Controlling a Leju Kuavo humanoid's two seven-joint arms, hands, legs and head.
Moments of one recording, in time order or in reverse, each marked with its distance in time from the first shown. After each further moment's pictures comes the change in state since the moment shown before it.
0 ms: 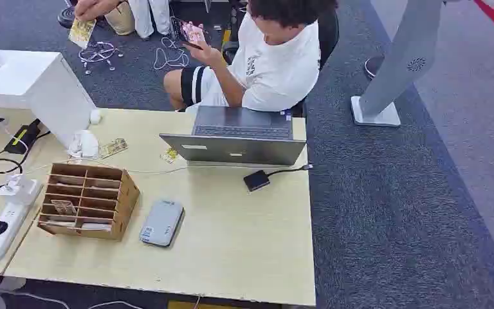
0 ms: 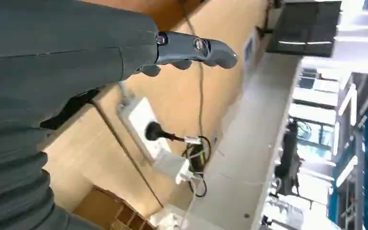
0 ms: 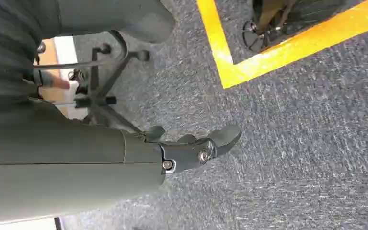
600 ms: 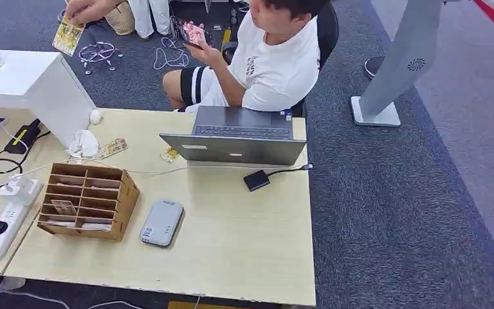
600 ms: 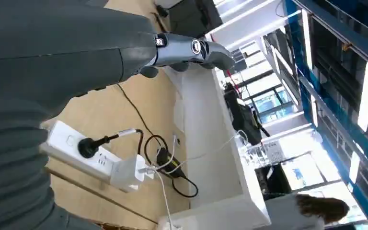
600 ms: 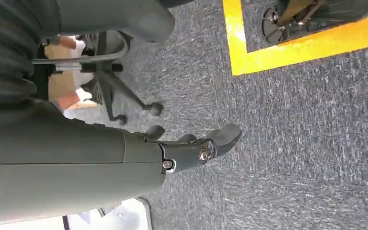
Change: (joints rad) left arm 0.009 0.155 -0.203 -0.189 -0.524 0.225 0.051; right arm -0.018 0.027 0.175 0.011 0.036 -0.022 0.059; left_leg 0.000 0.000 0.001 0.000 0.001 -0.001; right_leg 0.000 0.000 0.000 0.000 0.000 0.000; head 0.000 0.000
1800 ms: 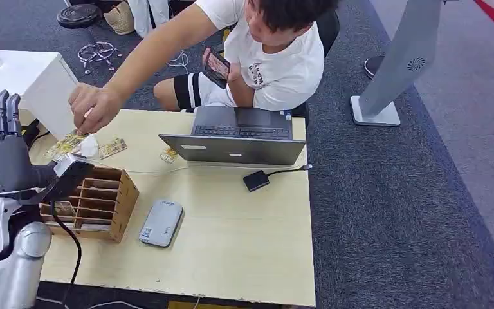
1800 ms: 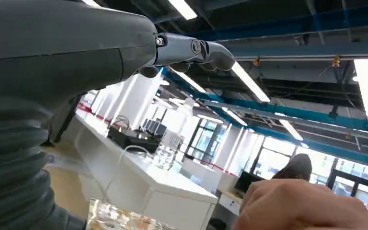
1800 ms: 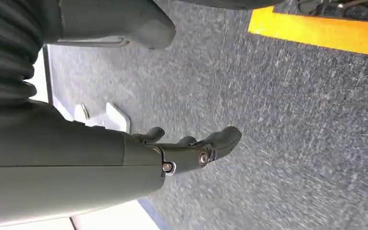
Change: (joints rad) left arm -0.422 0.362 -0.615 0.209 -0.909 0.257 0.414; right arm -0.033 0.018 0.349 0.008 0.159 0.037 0.105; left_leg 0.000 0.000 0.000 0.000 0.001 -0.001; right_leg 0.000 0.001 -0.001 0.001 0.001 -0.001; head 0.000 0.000
